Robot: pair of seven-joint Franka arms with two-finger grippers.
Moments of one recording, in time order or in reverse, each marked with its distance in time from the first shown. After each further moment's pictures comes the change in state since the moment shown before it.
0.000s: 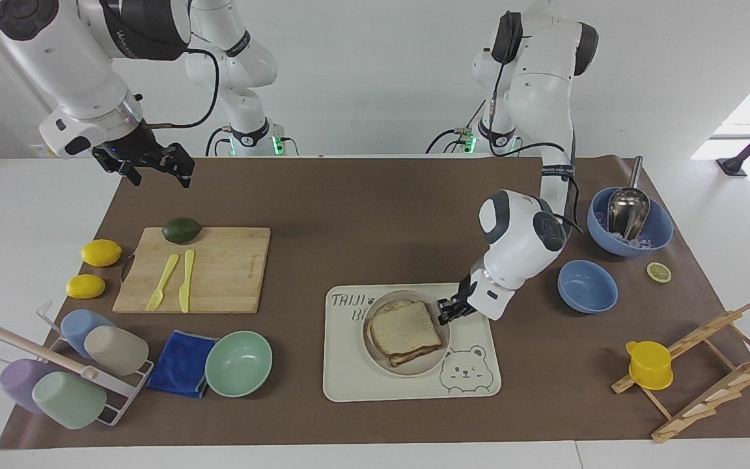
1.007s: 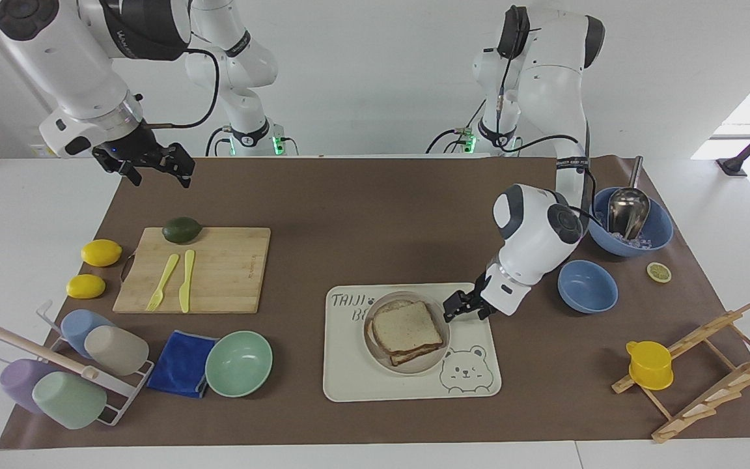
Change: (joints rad) left arm 0.039 -0.049 0.007 0.005 0.076 -0.051 0.057; right arm 0.000 0.000 0.000 0.000 0.000 0.000 0.000
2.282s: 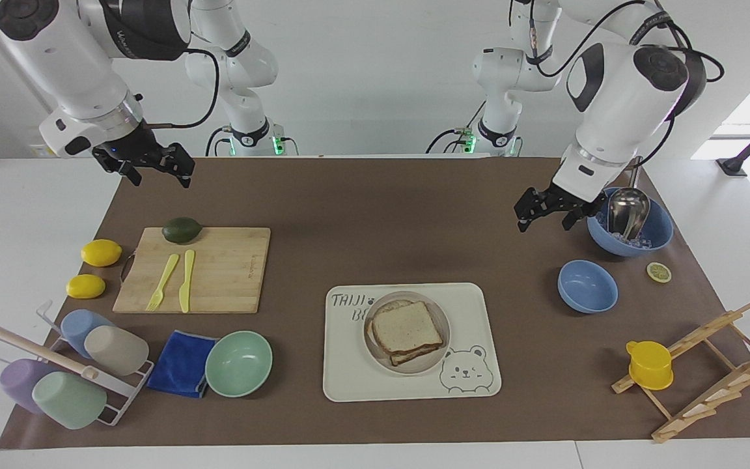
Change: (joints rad) left arm 0.024 -0.436 0.086 0.009 0.307 -0.577 0.003; right arm 0.000 0.000 0.000 0.000 0.000 0.000 0.000
